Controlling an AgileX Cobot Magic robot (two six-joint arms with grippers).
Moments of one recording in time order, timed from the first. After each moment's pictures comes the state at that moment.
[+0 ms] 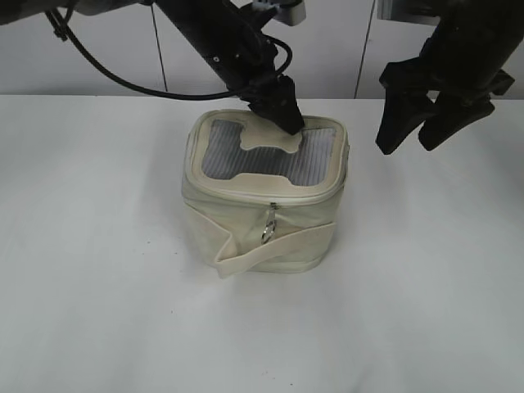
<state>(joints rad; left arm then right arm) -0.54 2.30 -2.11 -0.49 1.11 0.73 0.29 1.83 -1.54 0.28 1.21 -0.16</state>
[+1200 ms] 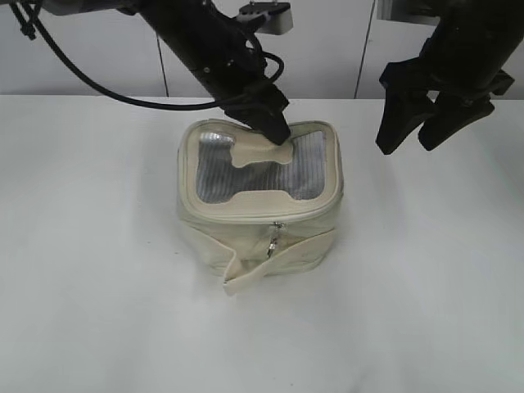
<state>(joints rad) -0.55 2.19 -1.90 -0.53 1.09 0.59 0.29 1.83 -1.54 0.28 1.21 -0.16</state>
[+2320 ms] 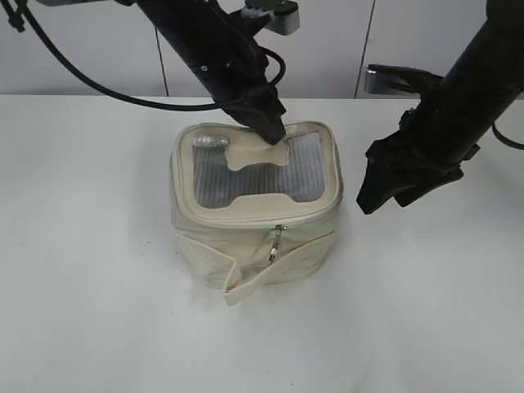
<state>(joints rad) -0.58 2.12 -1.84 -0.43 1.02 0.63 0.29 1.83 -1.26 0.41 0.97 -0.37</state>
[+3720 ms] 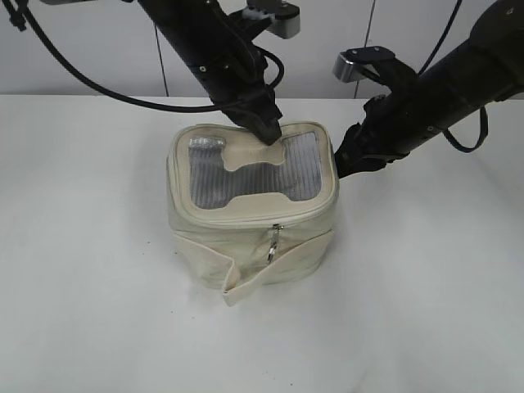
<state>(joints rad) -0.59 2.12 -1.85 -0.37 1.04 0.63 0.29 1.90 -1.23 0.76 0.67 -0.97</state>
